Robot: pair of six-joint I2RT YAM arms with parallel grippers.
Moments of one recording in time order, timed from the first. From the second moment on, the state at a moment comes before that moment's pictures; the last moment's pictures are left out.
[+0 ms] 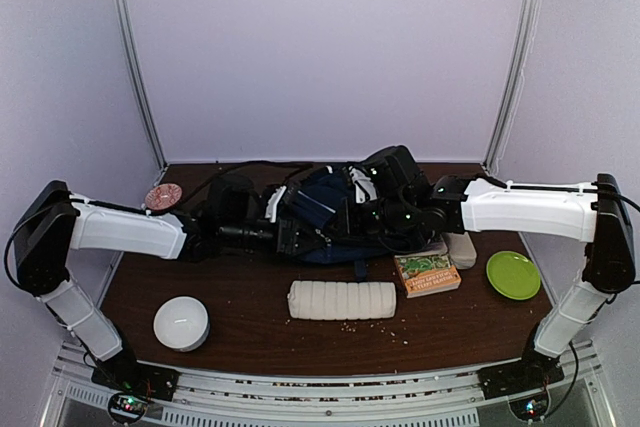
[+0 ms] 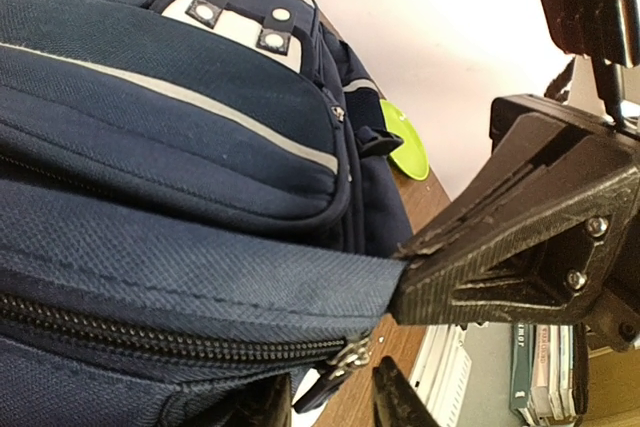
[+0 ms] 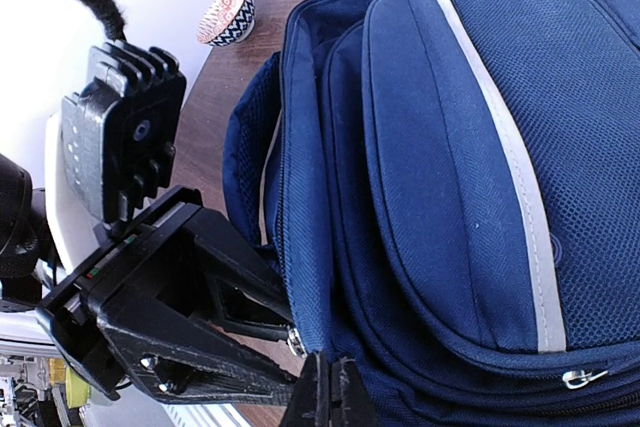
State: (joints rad) left arm -0.79 1.61 0.87 0.31 0.52 -0.63; right arm 0.91 1.63 1.25 -0.24 -0.15 0.70
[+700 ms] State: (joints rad) left arm -0.78 1.62 0.86 0.37 0.55 -0.65; right arm 0.91 1.63 1.25 -0.24 -0.15 0.70
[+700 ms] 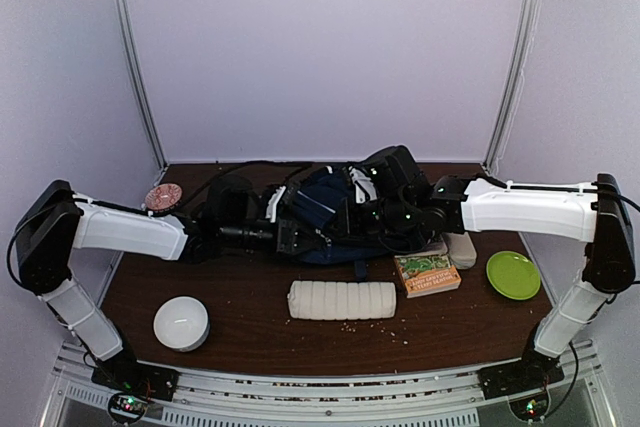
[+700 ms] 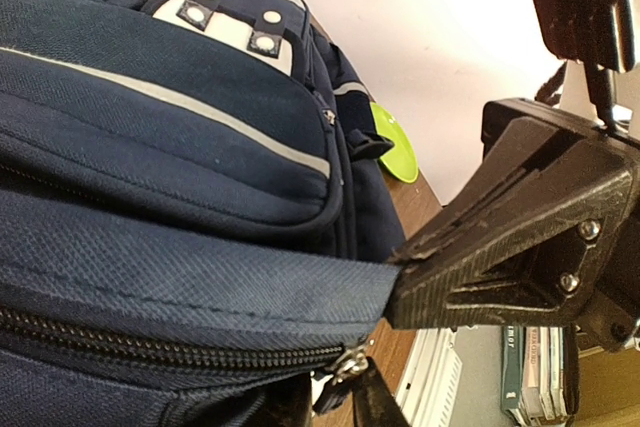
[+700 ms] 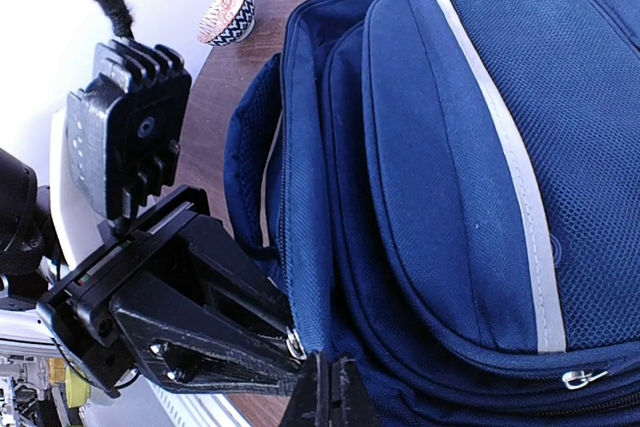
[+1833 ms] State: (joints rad) left arm -0.79 1.50 0.91 -0.10 0.31 -0.41; right arm 0.93 1.63 1.28 -0.42 -0.12 0.36
